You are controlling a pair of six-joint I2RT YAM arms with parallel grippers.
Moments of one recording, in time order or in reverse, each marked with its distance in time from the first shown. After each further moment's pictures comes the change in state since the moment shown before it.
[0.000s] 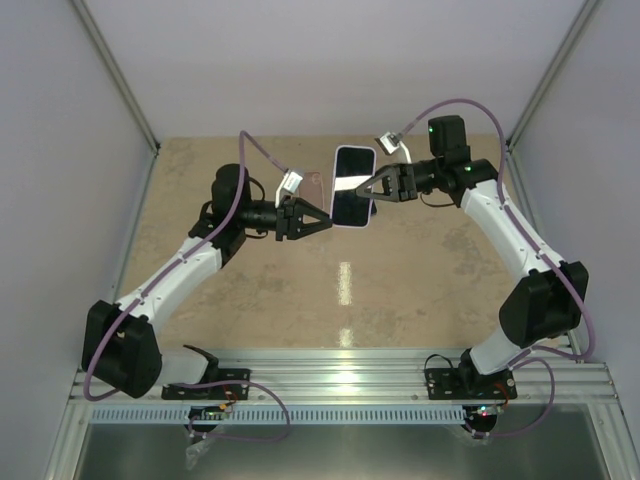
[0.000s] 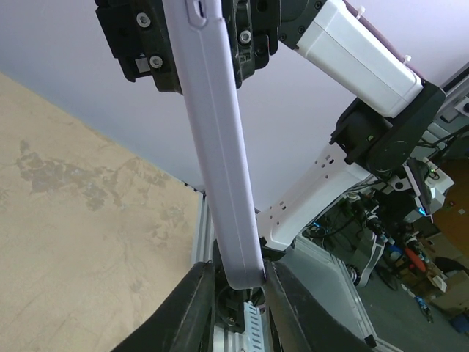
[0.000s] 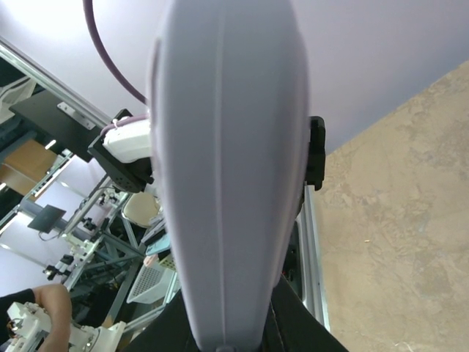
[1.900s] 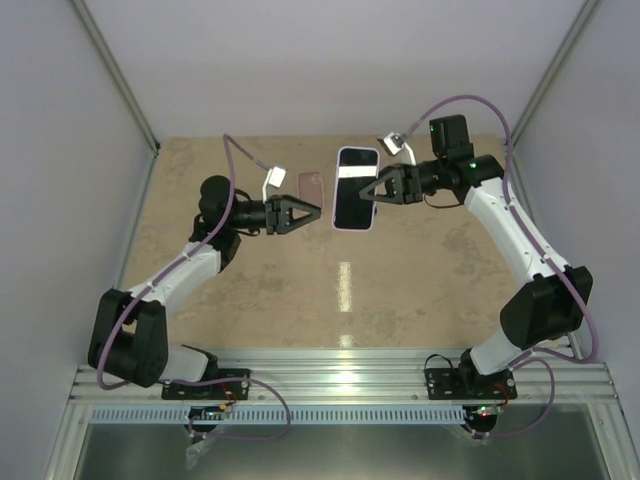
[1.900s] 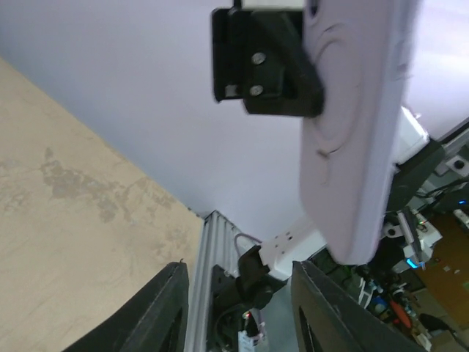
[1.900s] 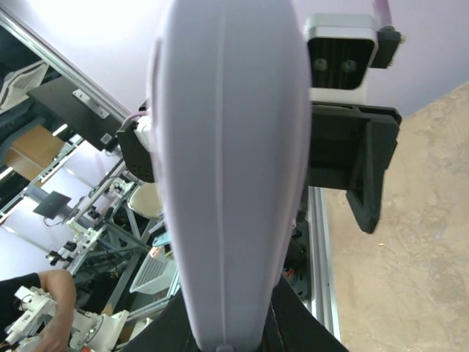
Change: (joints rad) left arm 0.099 0.058 -0.145 0.428 0.008 -0.326; right arm 0.001 -0.011 0.056 -0.177 -0.035 -0.152
